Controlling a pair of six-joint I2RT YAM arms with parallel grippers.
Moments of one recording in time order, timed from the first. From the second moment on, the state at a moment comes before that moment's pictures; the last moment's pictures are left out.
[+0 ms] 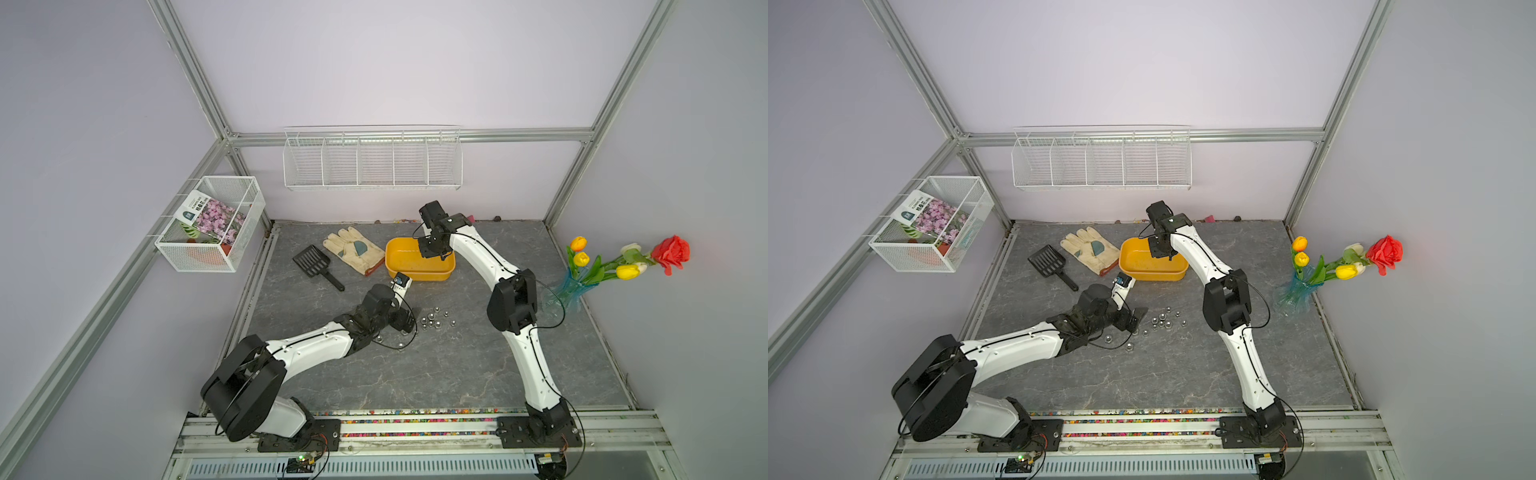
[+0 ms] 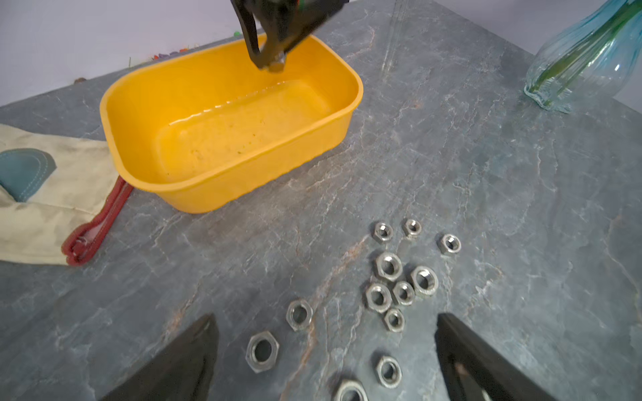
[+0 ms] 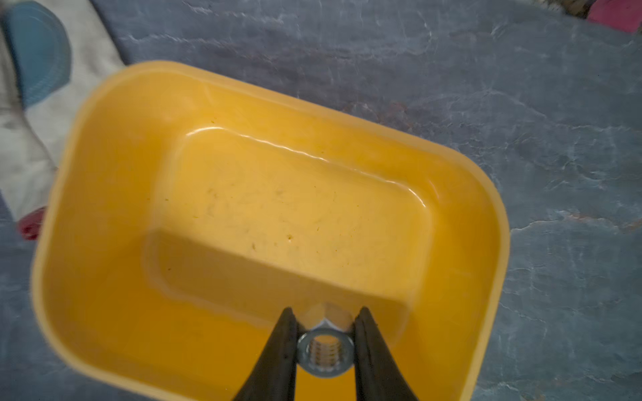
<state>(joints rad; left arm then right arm) -0.81 1.48 0.74 0.20 -0.03 -0.08 0.47 2.45 2.38 -1.06 0.11 0.19</state>
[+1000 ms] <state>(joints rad) -0.81 1.63 0.86 0.26 -0.02 -0.02 0.43 2.63 2.45 -1.05 0.08 0.16</state>
